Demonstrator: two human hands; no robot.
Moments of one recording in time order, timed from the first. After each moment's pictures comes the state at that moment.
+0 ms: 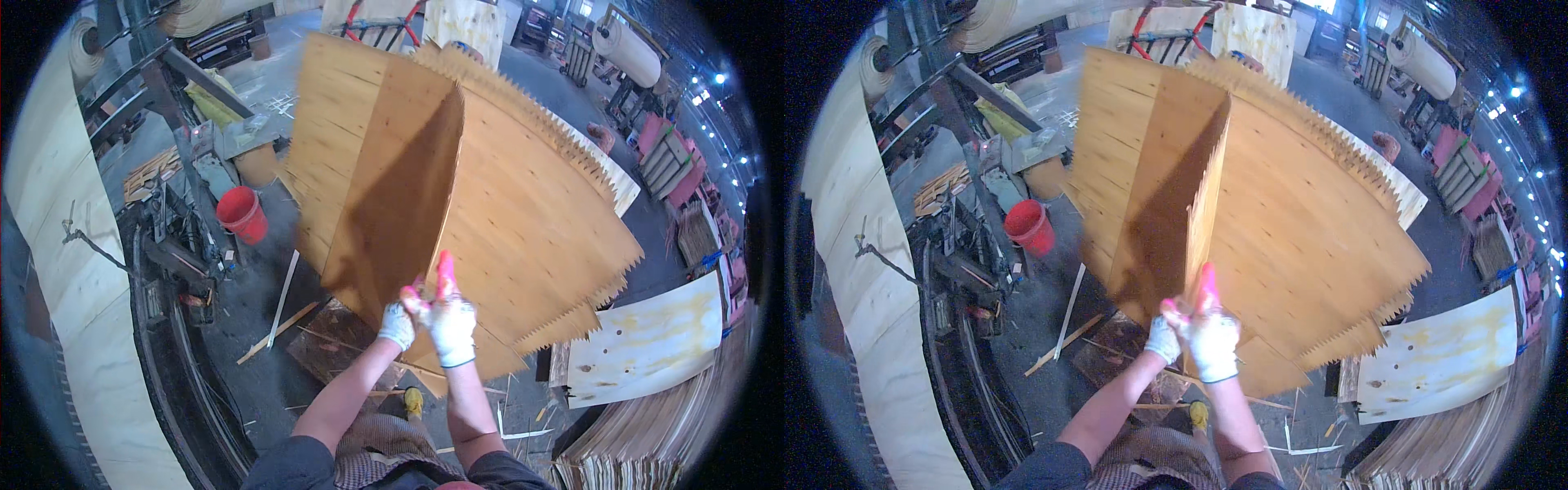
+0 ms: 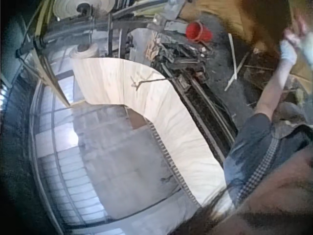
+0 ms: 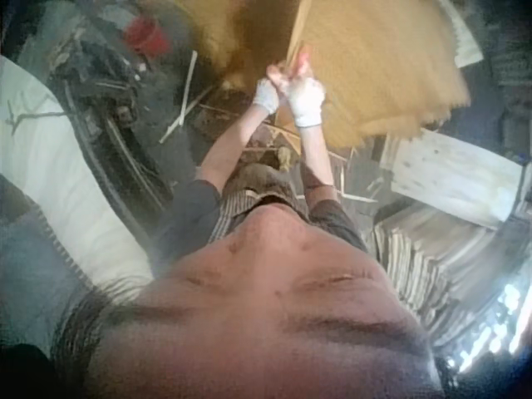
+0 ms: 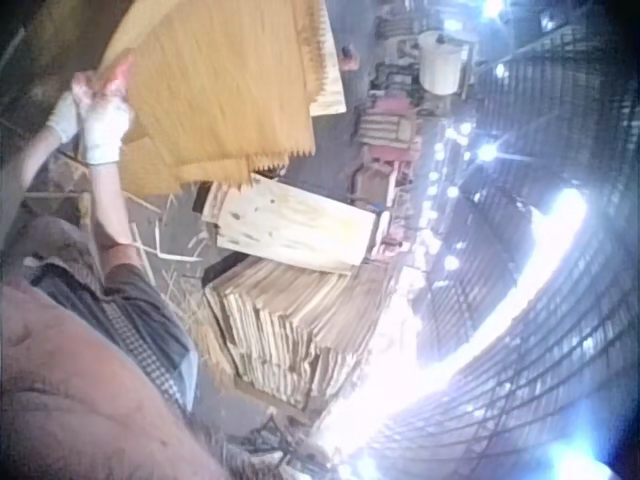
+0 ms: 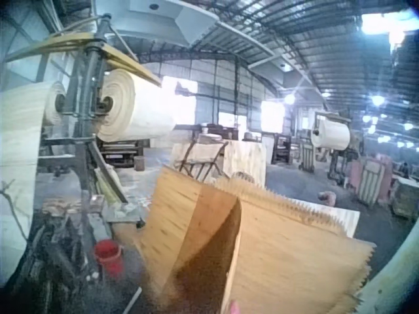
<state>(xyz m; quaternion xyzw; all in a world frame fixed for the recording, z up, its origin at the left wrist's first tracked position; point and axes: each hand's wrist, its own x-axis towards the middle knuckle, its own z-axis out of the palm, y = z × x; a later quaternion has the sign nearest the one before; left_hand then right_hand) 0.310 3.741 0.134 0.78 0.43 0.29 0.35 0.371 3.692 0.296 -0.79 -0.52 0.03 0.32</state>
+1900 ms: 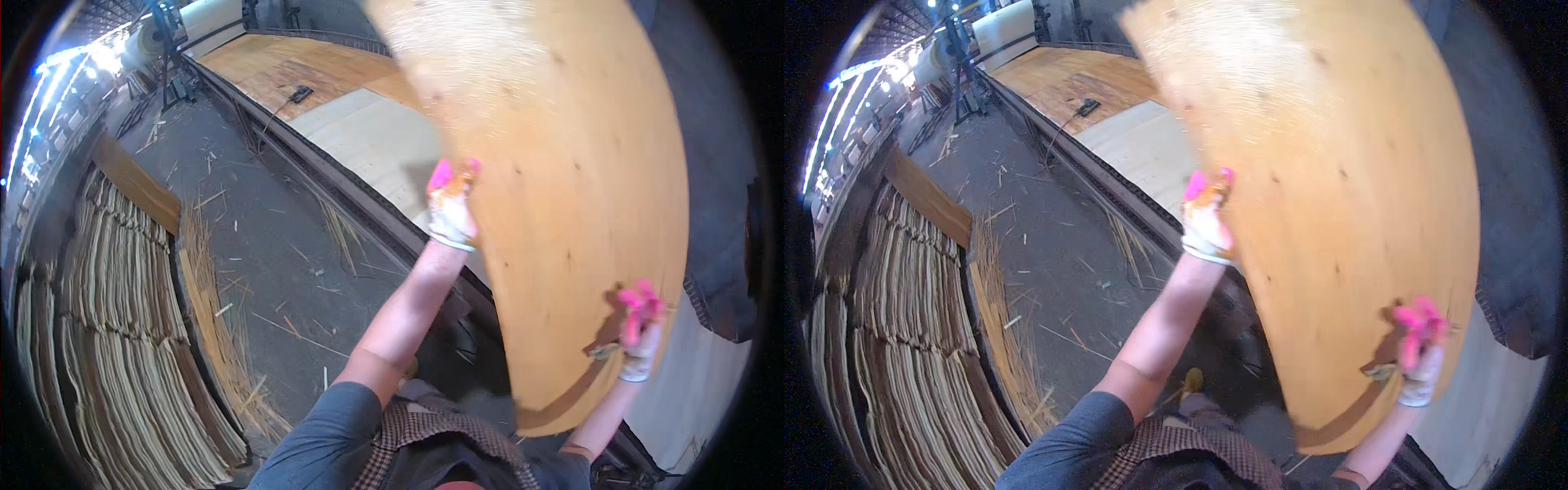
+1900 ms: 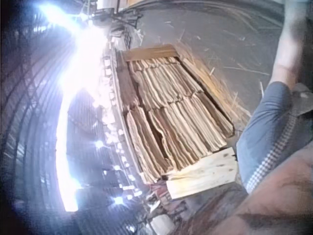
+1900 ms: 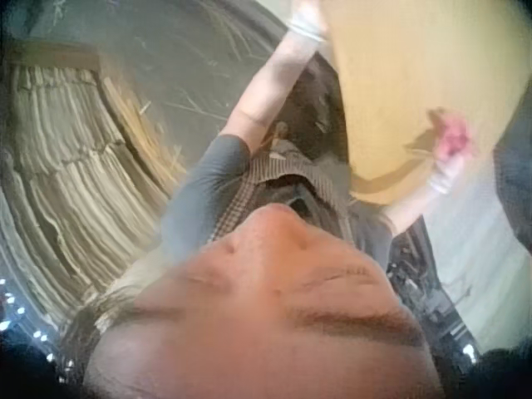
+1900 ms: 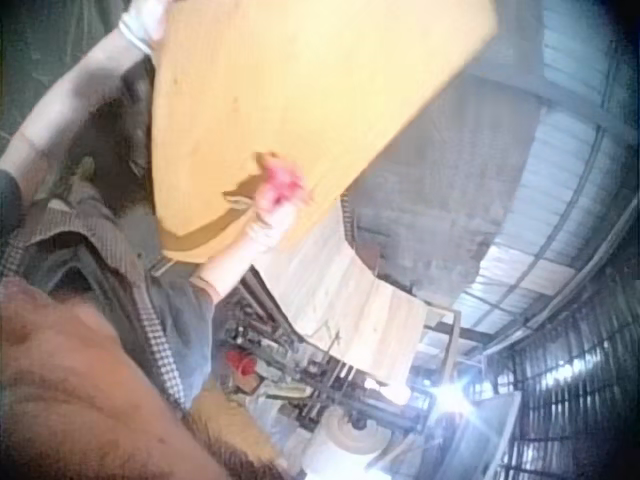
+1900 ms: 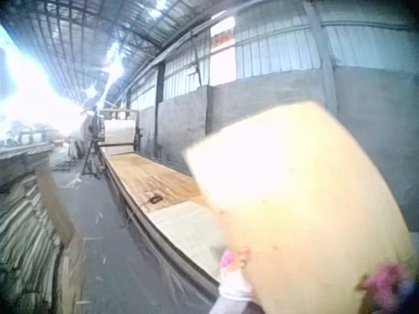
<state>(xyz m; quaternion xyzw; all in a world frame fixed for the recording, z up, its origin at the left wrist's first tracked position) -0.077 2.209 0.447 -0.04 0.23 0.81 -0.54 -0.219 2.590 0.465 0.24 -0.58 0.77 -0.15</state>
